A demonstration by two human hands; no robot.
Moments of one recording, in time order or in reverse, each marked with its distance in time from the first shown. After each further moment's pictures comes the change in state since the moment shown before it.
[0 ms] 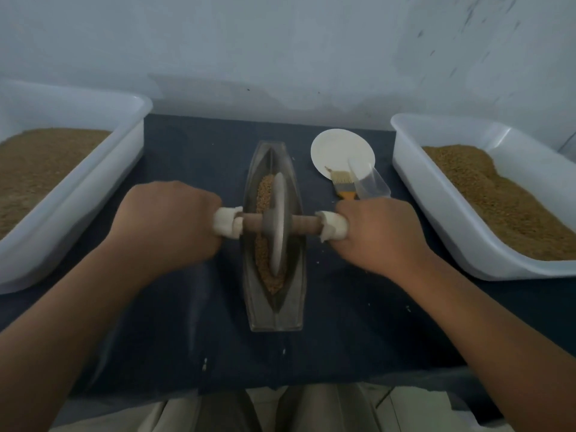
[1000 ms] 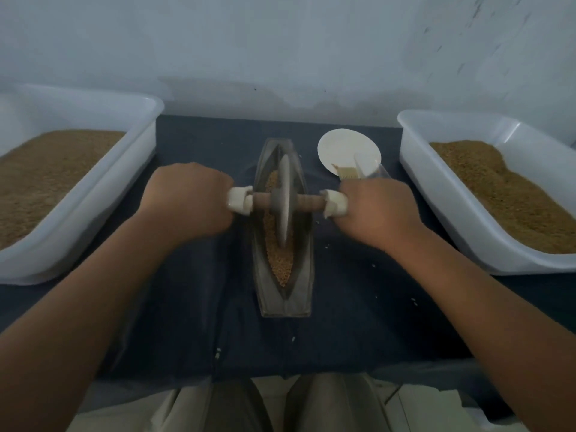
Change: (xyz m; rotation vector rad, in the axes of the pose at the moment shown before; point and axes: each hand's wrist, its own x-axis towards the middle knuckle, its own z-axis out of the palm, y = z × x) left_hand 0.030 -0.002 0.004 -0.071 -0.060 -0.002; right_hand 0.031 0.003 0.014 -0.058 -0.012 0.086
